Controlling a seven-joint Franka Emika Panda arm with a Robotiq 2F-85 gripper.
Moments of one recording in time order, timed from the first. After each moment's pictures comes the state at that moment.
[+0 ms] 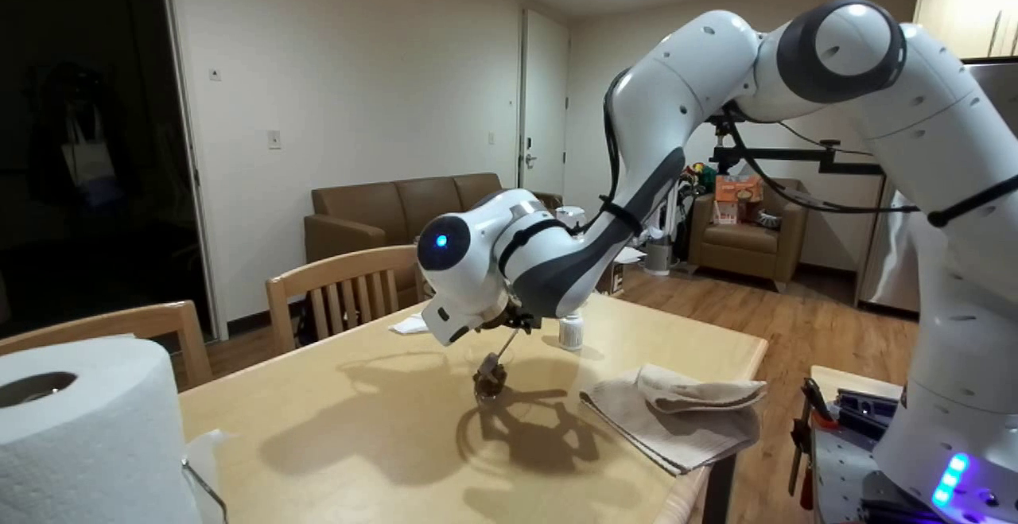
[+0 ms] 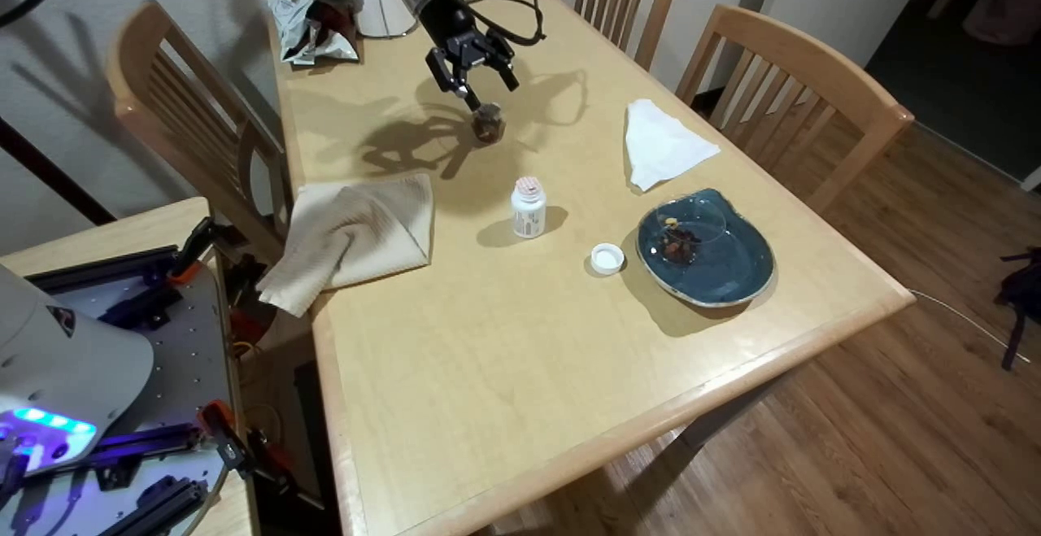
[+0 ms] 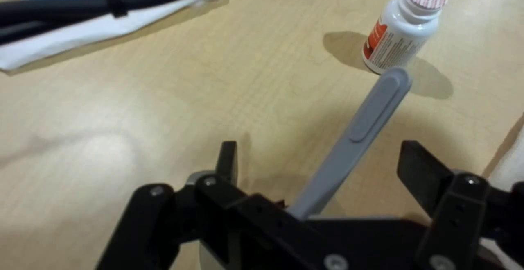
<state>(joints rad) 0.27 0.65 0.27 -1.69 -1.04 1.84 -0.89</state>
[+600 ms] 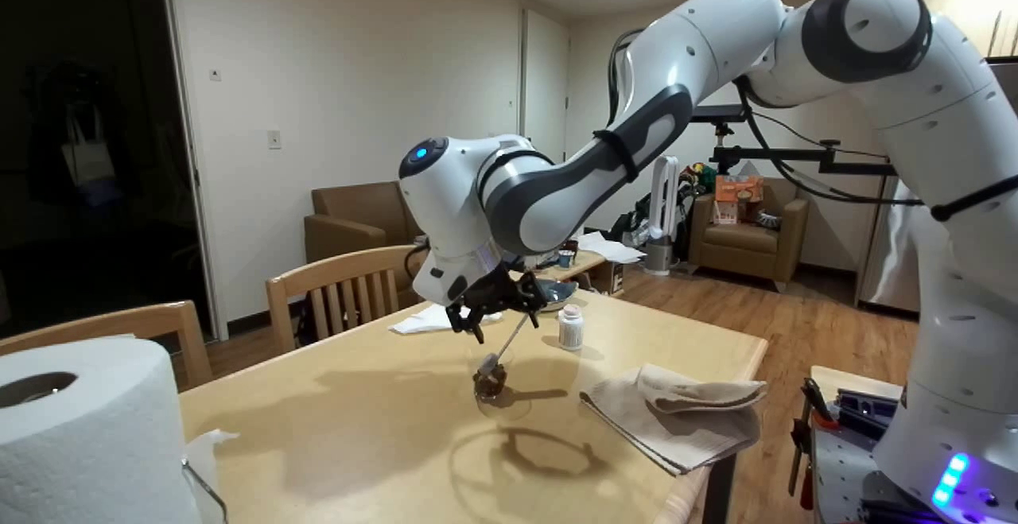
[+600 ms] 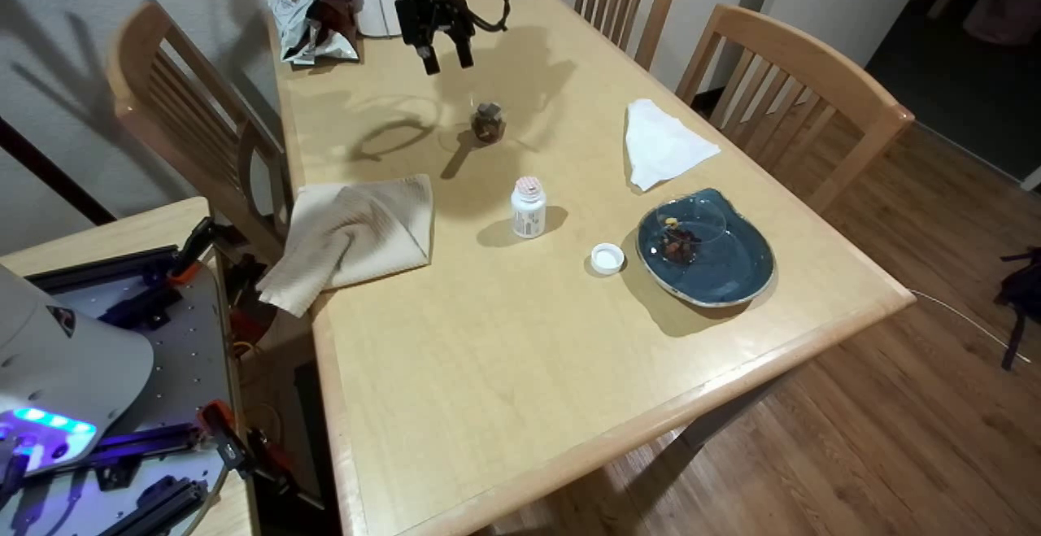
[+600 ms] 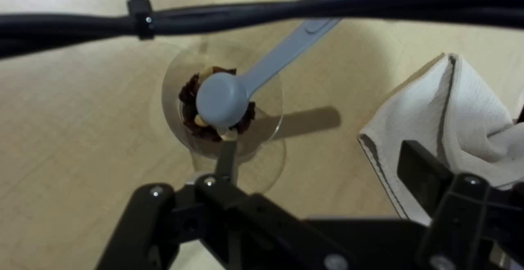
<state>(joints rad) 0.26 0.57 0.31 -1.63 -0.63 1.78 -1.37</state>
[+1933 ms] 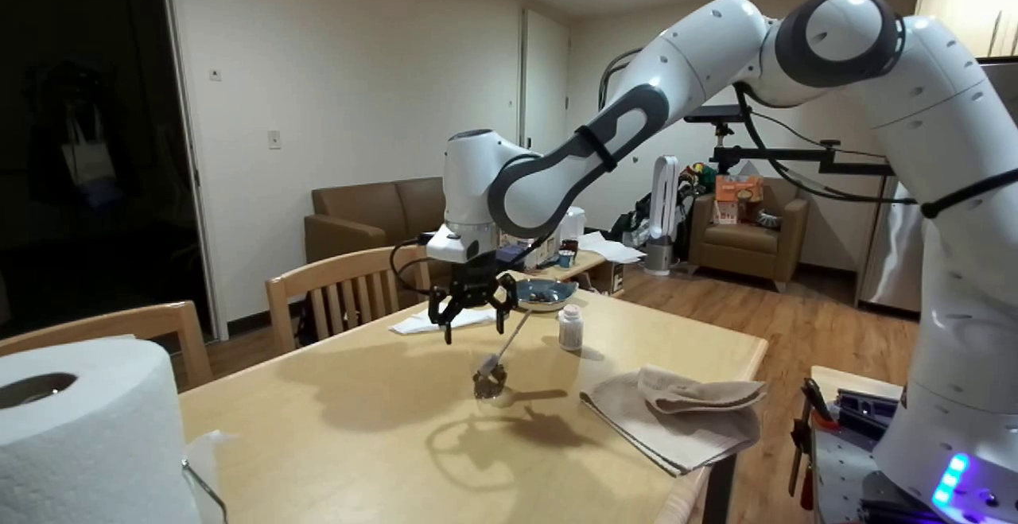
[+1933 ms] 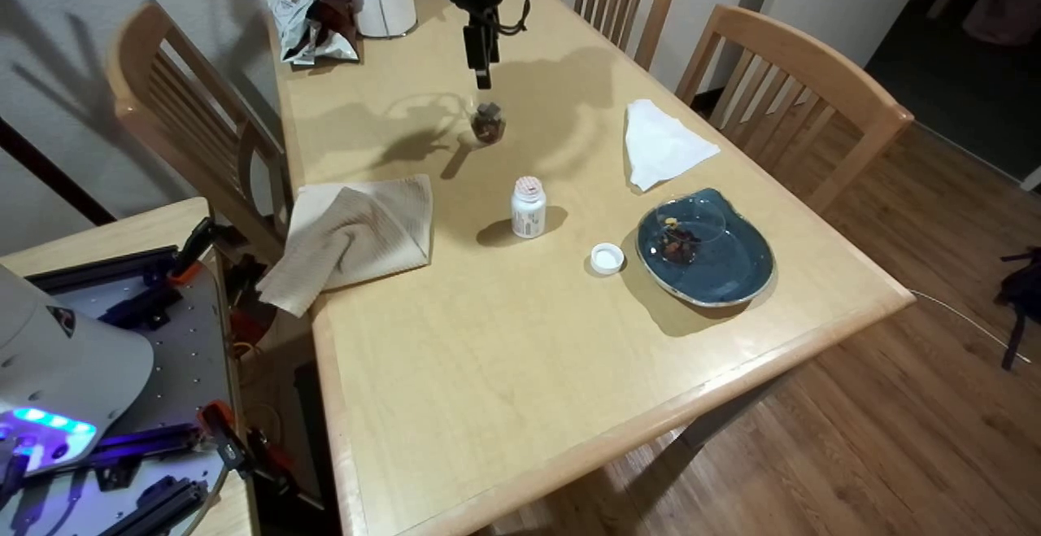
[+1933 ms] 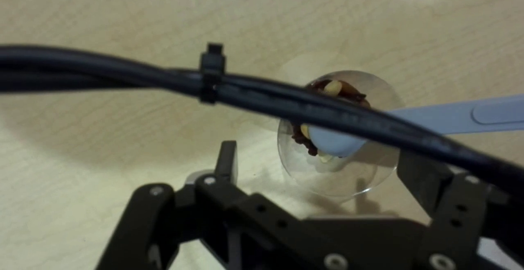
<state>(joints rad) 0.11 0.57 0.26 -1.70 -0.30 2.25 -1.99</state>
